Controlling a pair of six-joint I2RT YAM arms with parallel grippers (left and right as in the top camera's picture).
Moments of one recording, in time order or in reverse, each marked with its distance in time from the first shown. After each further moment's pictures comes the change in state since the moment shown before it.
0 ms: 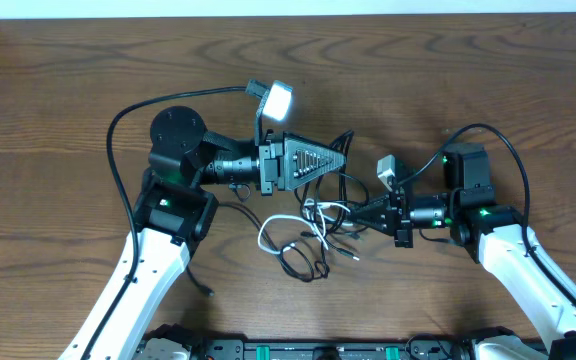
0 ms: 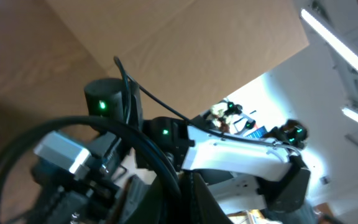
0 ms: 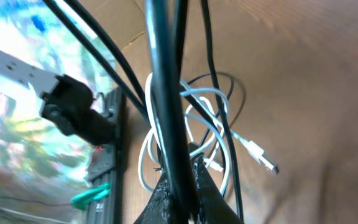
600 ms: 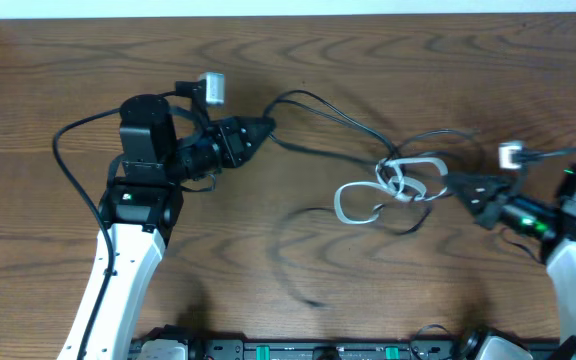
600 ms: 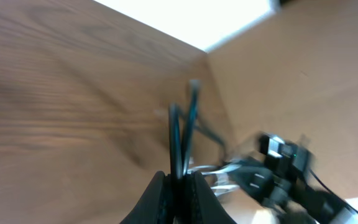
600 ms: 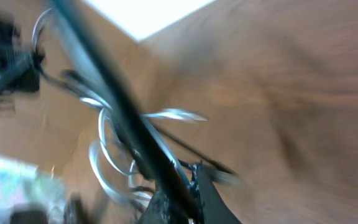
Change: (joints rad) left arm 0.239 0.004 0.002 -0.490 -0.392 0.346; right arm -0.650 -0.072 0.001 -0.146 -0.020 0.168
